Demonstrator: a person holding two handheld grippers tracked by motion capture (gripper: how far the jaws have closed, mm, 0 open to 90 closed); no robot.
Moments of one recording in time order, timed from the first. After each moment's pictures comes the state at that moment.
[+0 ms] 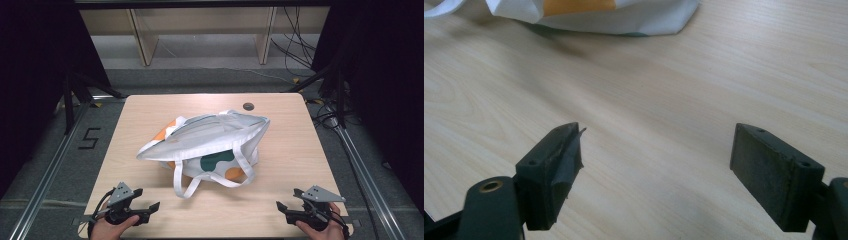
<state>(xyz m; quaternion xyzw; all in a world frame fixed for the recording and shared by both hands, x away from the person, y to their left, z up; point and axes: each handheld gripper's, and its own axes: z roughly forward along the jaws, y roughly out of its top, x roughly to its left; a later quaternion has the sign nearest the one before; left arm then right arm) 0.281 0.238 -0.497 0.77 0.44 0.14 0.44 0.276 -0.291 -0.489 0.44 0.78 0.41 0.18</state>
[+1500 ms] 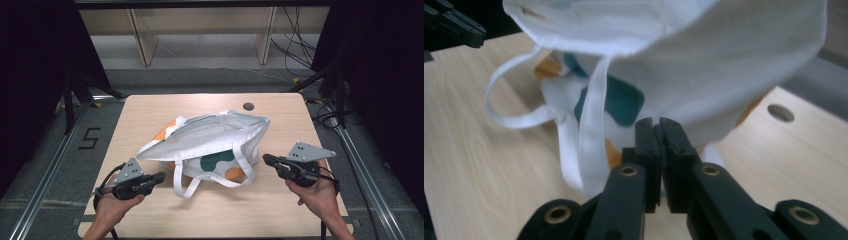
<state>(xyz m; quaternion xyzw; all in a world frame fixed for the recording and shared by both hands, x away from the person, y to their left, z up) 0.321 0.208 -0.419 0.80 0.33 0.16 0.47 0.332 -0.235 -0.365 0.28 0.82 0.46 0.22</state>
